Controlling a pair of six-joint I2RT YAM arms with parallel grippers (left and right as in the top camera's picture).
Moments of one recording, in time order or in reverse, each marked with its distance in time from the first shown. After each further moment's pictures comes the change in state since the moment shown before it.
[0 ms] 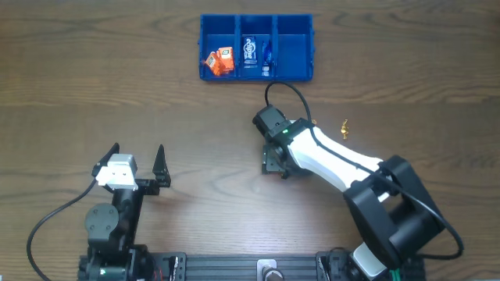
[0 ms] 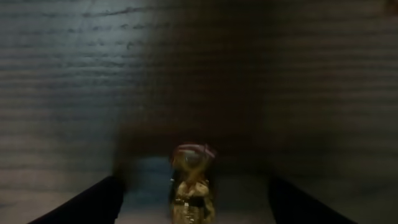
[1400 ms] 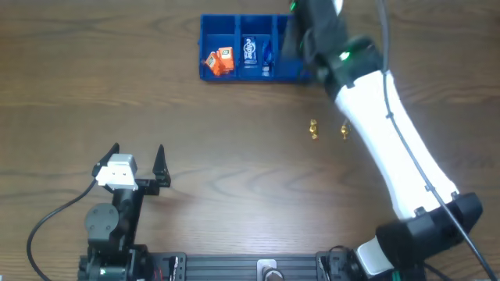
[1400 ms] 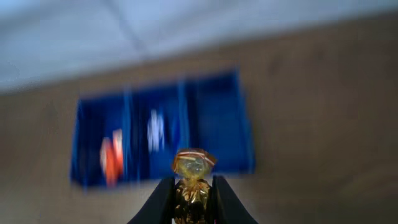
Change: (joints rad) left arm 0.000 0.000 0.000 0.000 0.000 0.000; right arm -0.230 -0.049 0.795 -0.074 0.203 -0.190
